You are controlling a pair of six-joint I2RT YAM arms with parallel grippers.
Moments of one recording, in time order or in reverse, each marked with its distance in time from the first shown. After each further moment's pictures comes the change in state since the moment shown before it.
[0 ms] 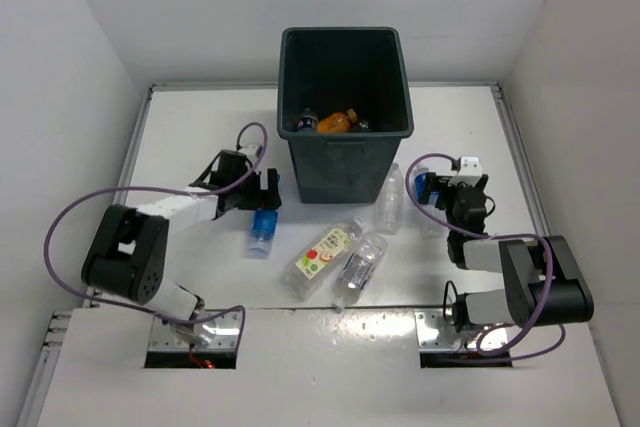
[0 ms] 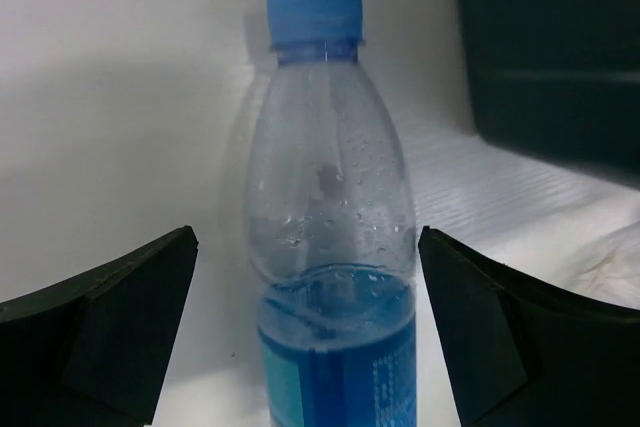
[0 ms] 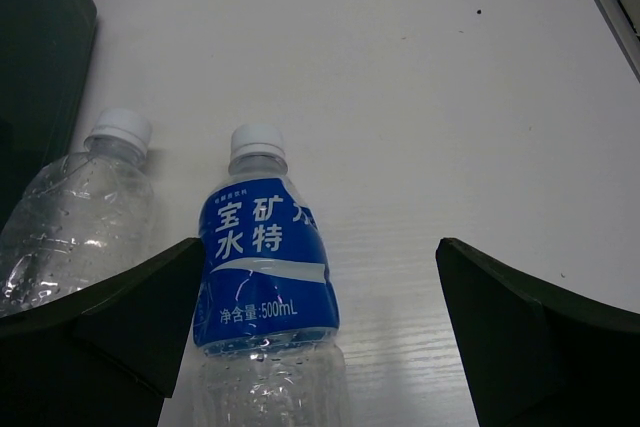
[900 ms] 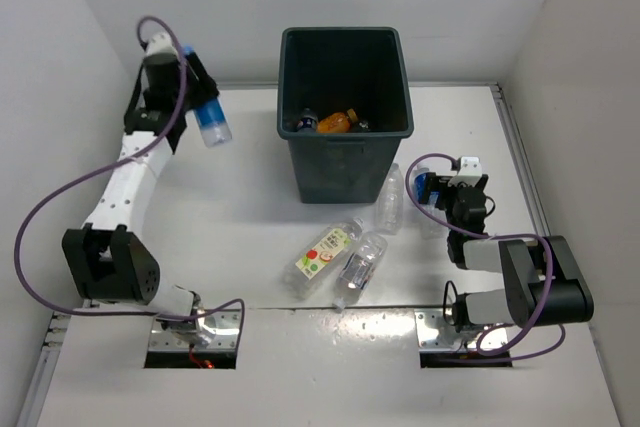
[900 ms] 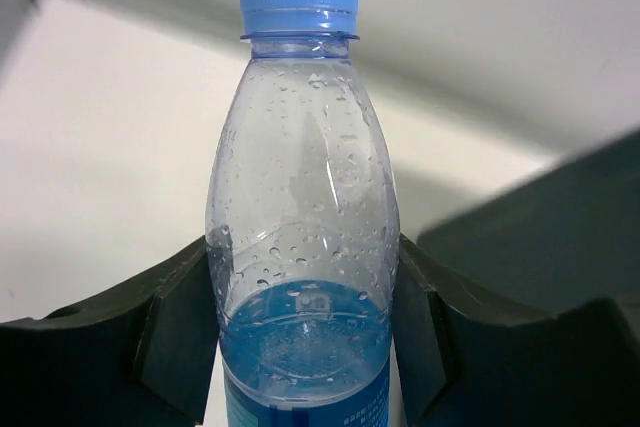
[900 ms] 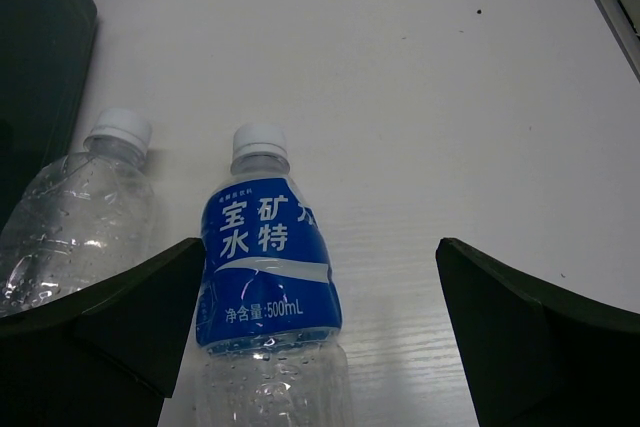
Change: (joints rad) left arm 0.248 0.009 0.645 -0.213 -0.216 -0.126; right arm 0.000 0.000 0.000 0.000 0.000 0.000
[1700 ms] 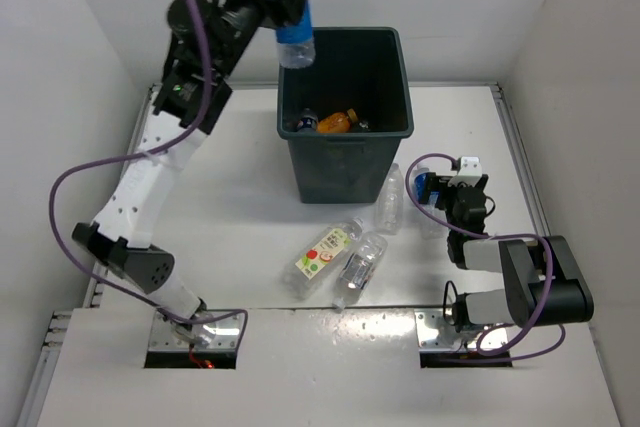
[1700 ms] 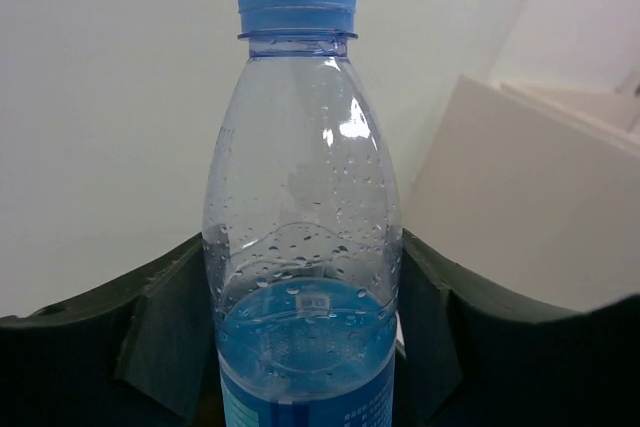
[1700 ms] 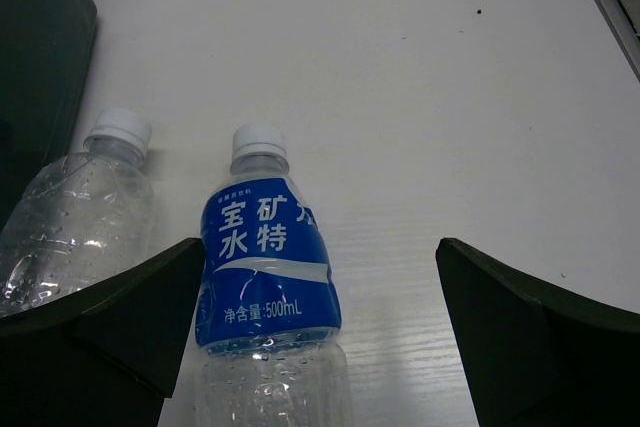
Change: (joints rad) left arm -0.421 0.118 0.652 0.245 0.105 0.088; right arm 0.000 0.000 0.000 0.000 0.000 0.000
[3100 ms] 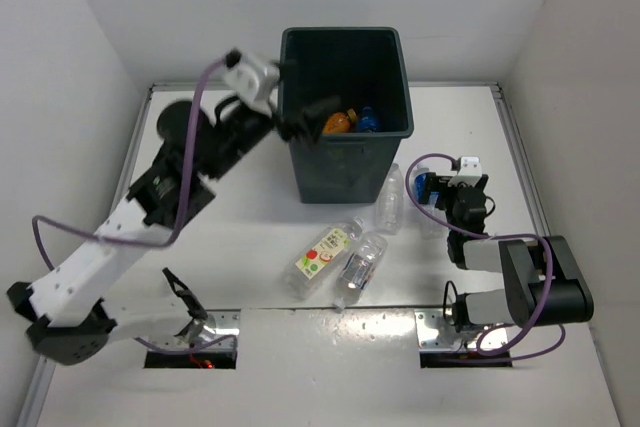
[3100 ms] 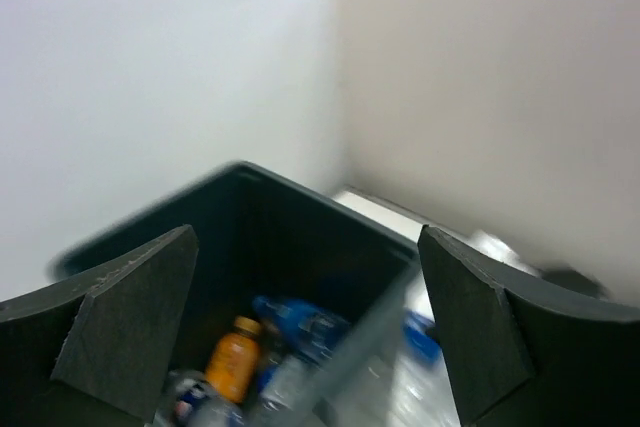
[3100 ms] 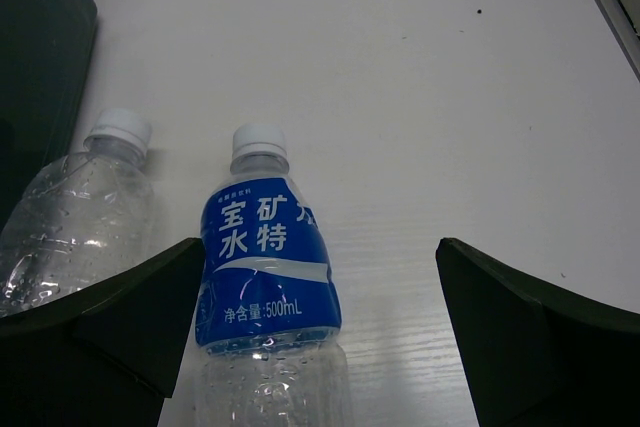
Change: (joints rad) left arm -0.312 -0.396 -0.498 -0.003 -0.043 0.370; right arm 0.000 0.000 0.000 0.000 0.000 0.000
